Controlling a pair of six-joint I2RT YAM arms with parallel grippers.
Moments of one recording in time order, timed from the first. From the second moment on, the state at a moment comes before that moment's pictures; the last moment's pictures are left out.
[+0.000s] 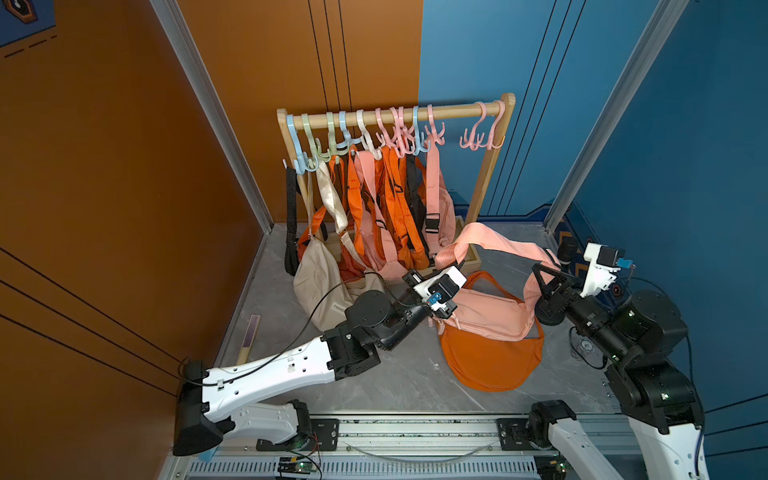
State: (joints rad) left arm -1.21 1.19 1.08 0.43 -0.35 0.53; right arm 0.13 0.60 1.11 -0.59 -0.31 0.43
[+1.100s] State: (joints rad) left arm -1.52 0.90 0.78 0.22 -0.81 0.37; right arm 0.19 0.19 0.82 -0.81 -0.30 0.47
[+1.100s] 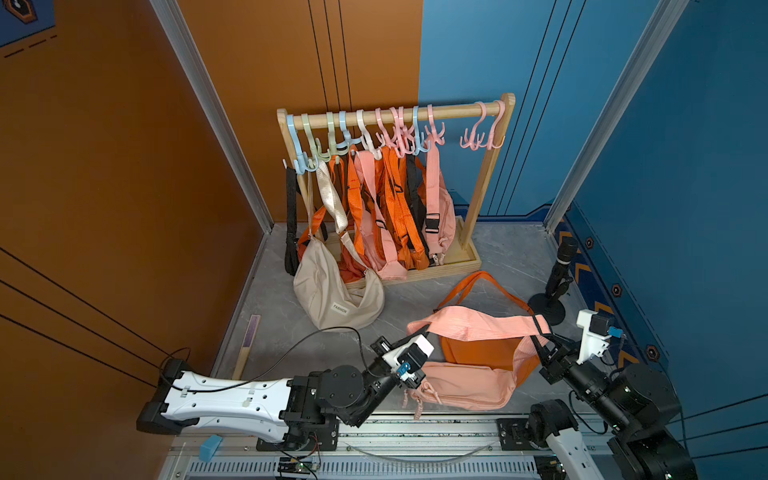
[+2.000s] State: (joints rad) left arm -0.94 1.39 0.85 0.20 -0.31 -0.16; right arm 0.16 0.82 0.64 -0.37 -0.07 0.53
